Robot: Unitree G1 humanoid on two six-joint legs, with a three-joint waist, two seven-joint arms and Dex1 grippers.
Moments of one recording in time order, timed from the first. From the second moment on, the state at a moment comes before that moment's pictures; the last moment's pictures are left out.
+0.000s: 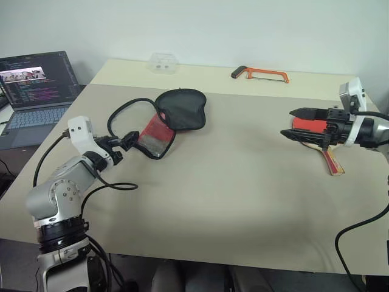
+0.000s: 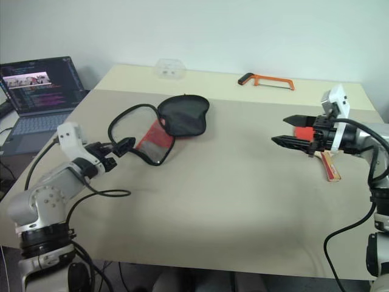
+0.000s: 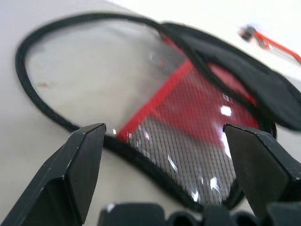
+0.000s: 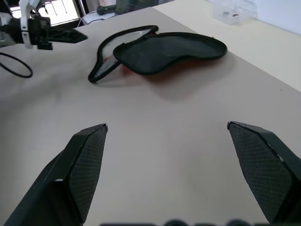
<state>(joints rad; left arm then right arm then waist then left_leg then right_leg) -0.46 0.48 0.47 -0.05 -0.63 0.93 -0.20 -0.69 -0.86 -0.12 0.10 0.52 0.68 1.18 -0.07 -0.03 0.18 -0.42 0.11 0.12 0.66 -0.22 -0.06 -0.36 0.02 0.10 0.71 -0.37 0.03</state>
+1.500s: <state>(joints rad) -0.71 0.09 0.40 0.22 -0.43 0.72 0.24 -0.71 -0.82 -0.08 0.12 0.50 0.68 1.14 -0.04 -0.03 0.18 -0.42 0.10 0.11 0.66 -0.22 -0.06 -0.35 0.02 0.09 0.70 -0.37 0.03</state>
